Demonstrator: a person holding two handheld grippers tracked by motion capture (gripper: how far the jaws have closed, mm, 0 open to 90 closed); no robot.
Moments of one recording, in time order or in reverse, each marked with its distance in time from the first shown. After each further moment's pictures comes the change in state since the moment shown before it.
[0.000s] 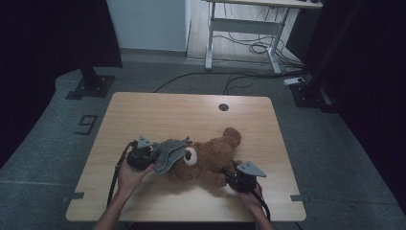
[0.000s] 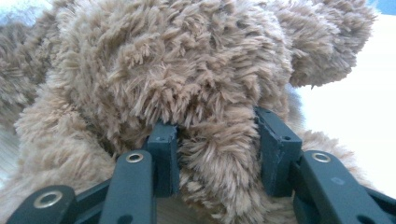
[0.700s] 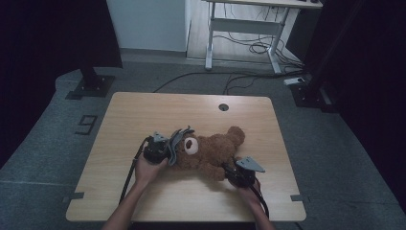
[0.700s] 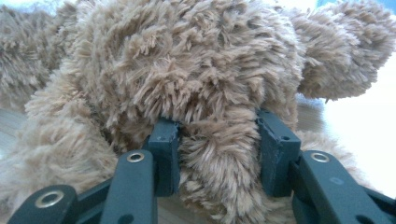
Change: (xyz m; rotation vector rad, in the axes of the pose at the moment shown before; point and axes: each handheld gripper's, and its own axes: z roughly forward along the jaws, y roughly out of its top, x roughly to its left) left arm -0.004 0.020 0.061 -0.001 0.016 -0.020; right arm -0.006 0.005 0.014 -0.010 -0.017 0.020
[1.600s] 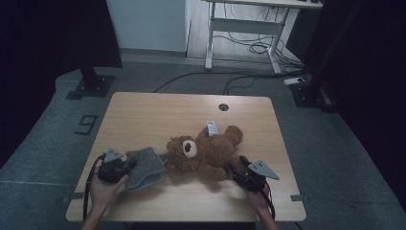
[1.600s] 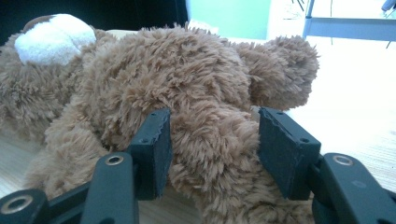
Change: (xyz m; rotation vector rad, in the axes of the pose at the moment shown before) left arm 0.058 -0.084 -0.108 -0.045 0.072 -0.062; right arm -0.012 0.003 -0.034 -0.117 -0.003 0.021
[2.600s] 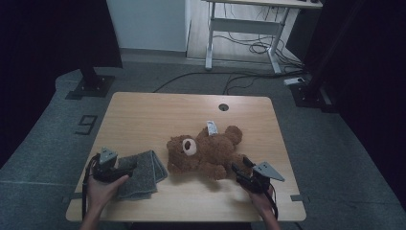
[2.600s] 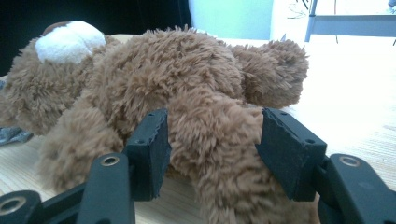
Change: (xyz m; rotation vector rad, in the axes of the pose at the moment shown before) left arm -0.002 0.011 -0.013 -0.120 0.101 0.000; right arm -0.008 0.000 -0.011 -0.008 0.021 0.028
